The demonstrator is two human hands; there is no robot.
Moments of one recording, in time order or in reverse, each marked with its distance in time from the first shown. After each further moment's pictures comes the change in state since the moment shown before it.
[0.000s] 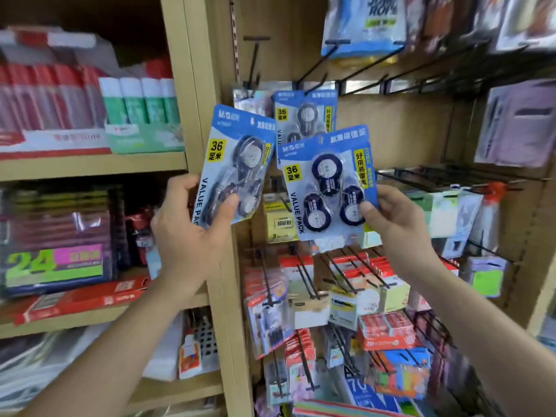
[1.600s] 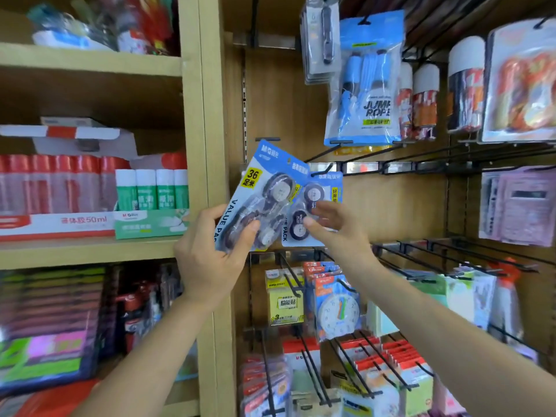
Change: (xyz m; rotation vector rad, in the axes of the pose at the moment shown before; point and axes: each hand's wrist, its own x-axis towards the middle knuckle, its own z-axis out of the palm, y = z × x) left_hand 0.083 -0.021 0.061 0.065 0.207 0.326; right_hand 0.117 -0.032 0.078 -0.067 0.005 -0.008
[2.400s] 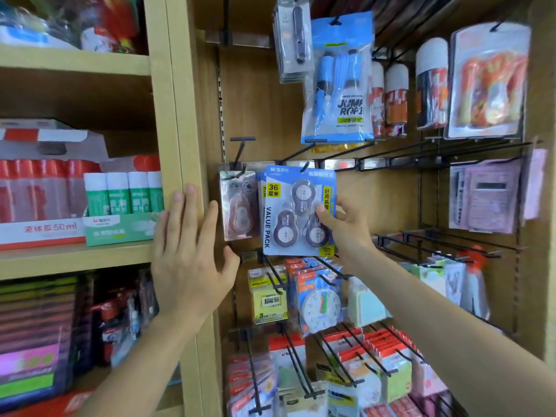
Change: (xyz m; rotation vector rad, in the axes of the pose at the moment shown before) left_hand -0.011 0.000 -0.009 0.600 -0.297 0.215; right_hand 0.015 0.009 -0.030 0.307 0.114 0.155
